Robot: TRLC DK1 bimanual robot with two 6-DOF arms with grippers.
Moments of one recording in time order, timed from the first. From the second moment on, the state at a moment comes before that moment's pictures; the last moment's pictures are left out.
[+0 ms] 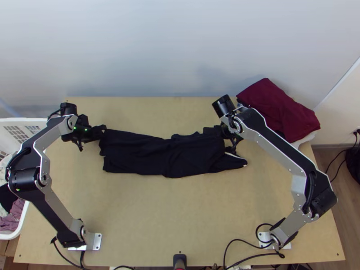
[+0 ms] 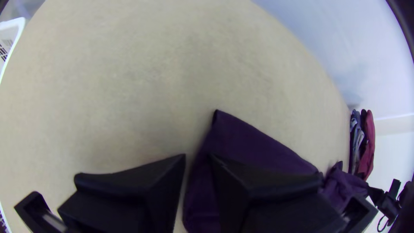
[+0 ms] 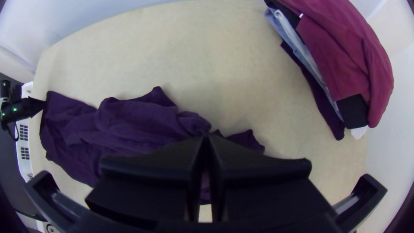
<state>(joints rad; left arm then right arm) 0.19 1.94 1.36 -0.56 0.33 -0.14 0.55 1.76 1.58 -0.95 0.19 0.55</state>
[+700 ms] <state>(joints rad) 0.20 1.69 1.41 -0.59 0.33 -0.22 0.39 1.75 1.58 -0.95 0.20 0.55</state>
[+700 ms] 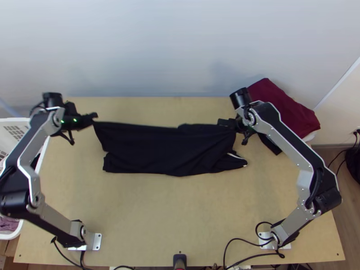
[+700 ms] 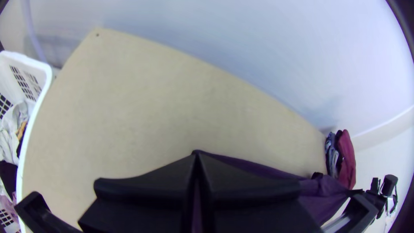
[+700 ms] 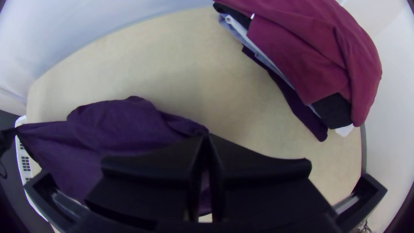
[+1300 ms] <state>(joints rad) 0.20 1.51 1.73 -0.66 0.32 -0.37 0.27 1.68 1.89 -0.85 0.28 0.48</state>
